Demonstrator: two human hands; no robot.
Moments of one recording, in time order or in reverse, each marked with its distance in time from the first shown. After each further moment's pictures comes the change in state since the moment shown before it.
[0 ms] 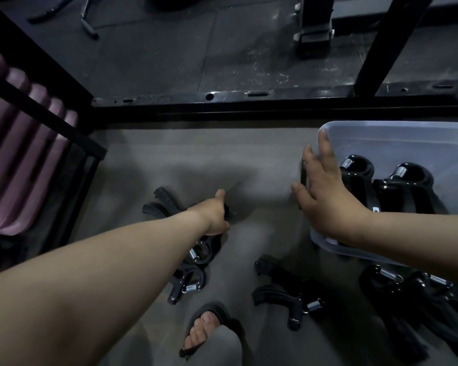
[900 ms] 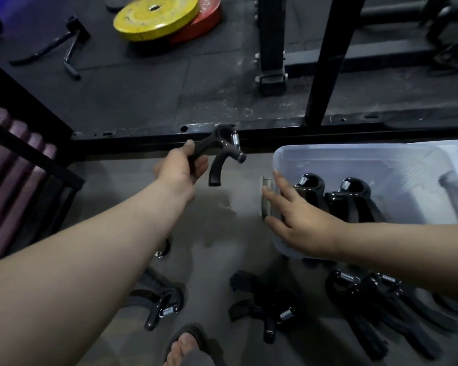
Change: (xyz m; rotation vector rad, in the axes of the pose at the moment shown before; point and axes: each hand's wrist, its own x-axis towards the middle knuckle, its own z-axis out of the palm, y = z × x) left_hand -0.039 0.074 -0.120 -1.920 0.505 -0.108; right_hand -0.034 -0.001 -0.036 -0.087 -0.216 -0.062
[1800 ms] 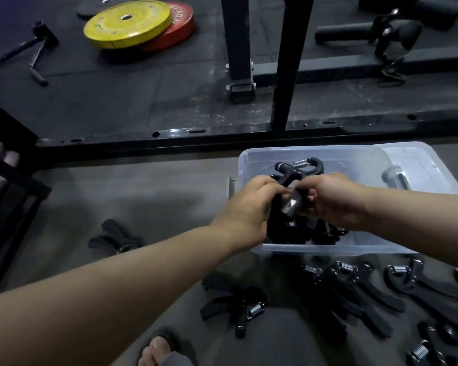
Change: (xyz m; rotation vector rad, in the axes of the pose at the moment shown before) left_hand -0.120 -0.096 0.039 1.116 -0.970 1.024; right_hand -0.035 0.049 -0.068 1.233 0.237 0.580
